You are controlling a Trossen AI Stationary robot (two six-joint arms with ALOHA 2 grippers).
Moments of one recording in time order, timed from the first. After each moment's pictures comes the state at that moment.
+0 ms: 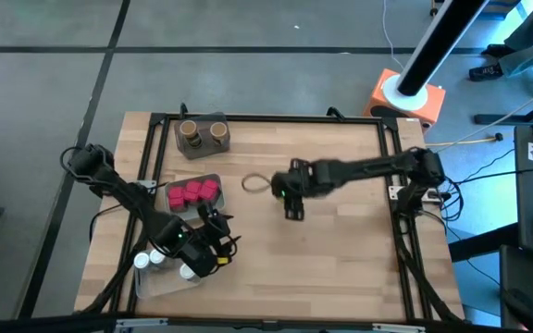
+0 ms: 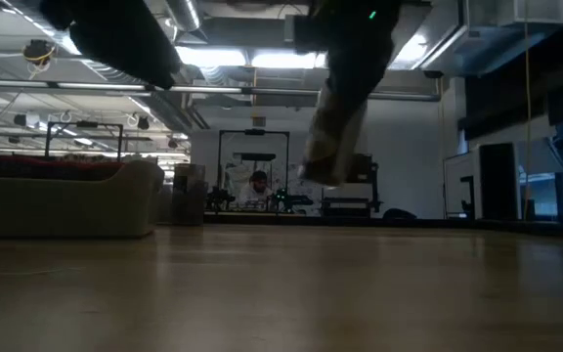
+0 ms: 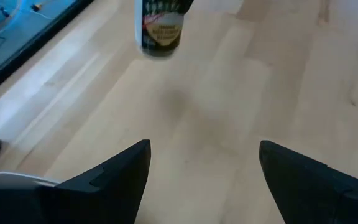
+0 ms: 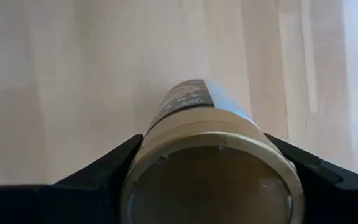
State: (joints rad) left arm -0.64 1.53 1.03 -0.55 -0.86 -0.79; right arm 0.08 1.81 1.55 -0.96 0.21 0.11
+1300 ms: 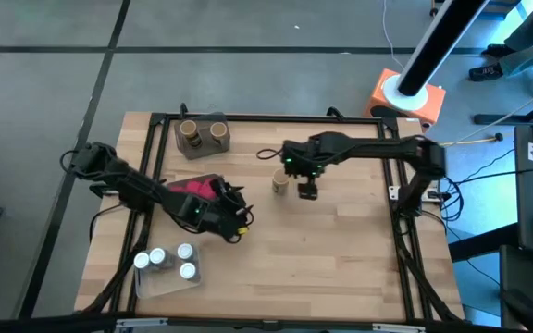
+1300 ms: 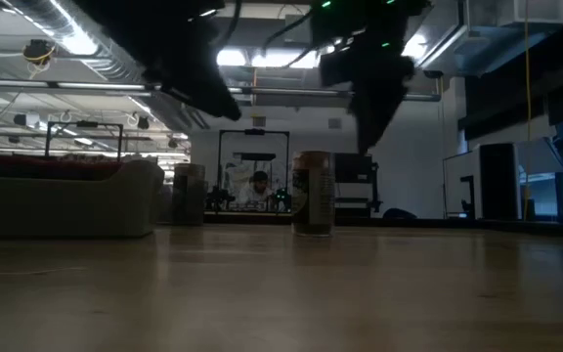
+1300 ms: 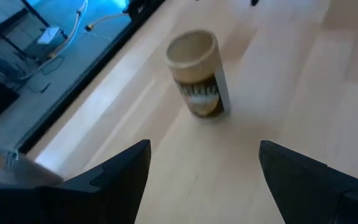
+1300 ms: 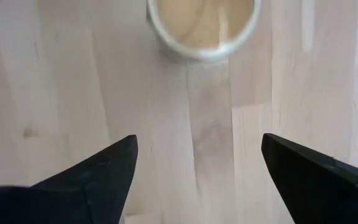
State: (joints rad) left arm -0.36 1.53 0.94 -0.33 -0.88 -0.45; right arm -0.16 1.78 1.51 -1.10 0.01 -0.08
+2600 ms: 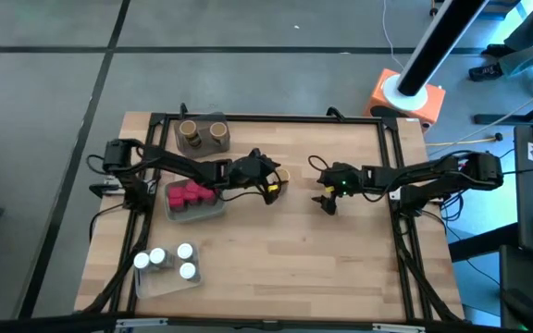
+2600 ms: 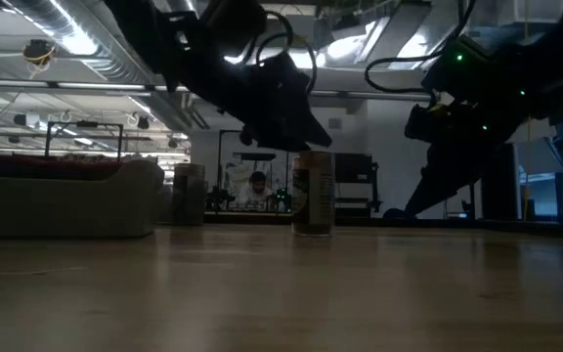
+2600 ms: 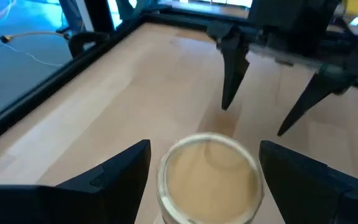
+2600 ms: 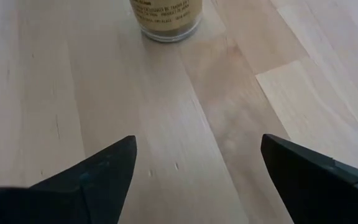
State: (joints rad) left arm 0.08 1.76 0.94 0.38 -0.29 -0.13; right arm -0.16 1.28 0.41 0.07 0.02 0.19
